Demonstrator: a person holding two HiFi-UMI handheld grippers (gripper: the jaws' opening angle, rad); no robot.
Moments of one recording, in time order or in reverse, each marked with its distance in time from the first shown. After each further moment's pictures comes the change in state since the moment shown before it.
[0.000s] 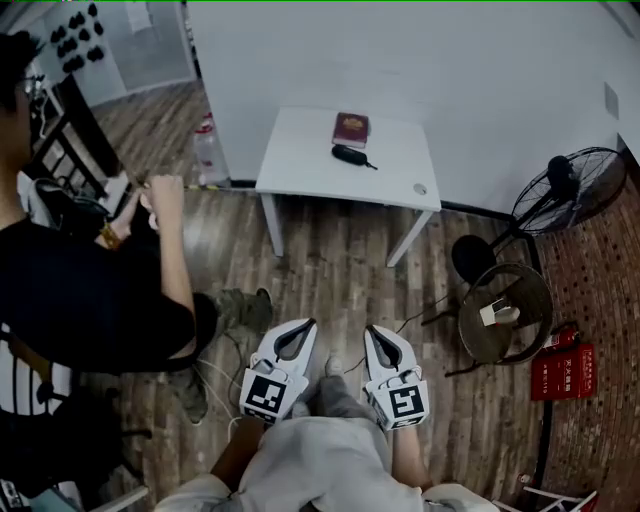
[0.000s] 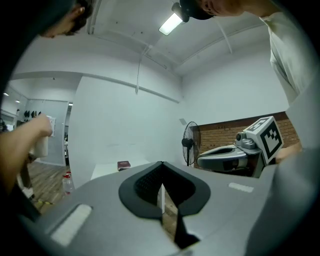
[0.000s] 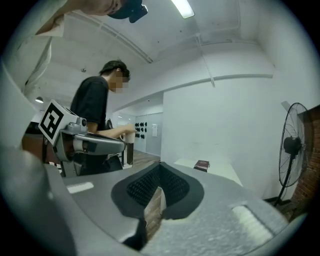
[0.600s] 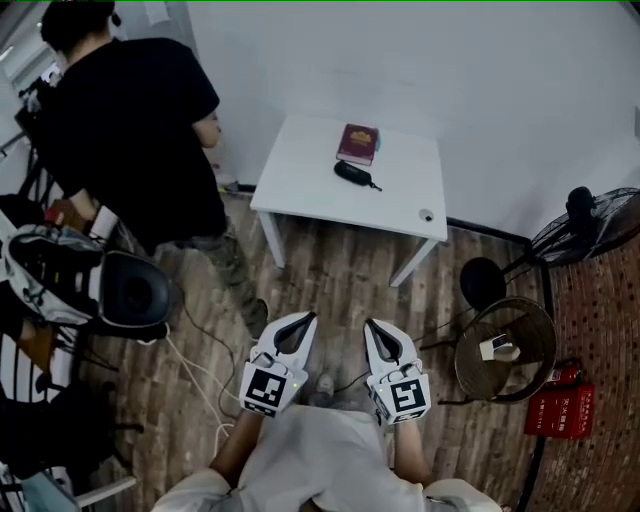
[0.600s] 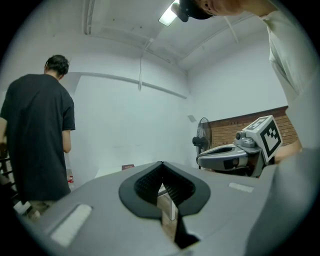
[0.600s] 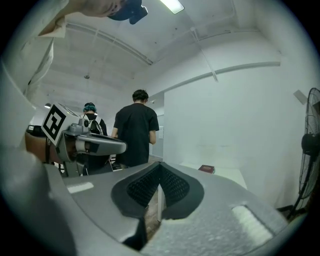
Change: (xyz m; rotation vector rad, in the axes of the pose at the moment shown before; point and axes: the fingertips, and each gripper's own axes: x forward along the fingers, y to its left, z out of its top) left arm 0.134 0.032 0.020 0.037 0.006 0.094; right arm 0.081 -0.121 0.009 0.000 -0.023 0.120
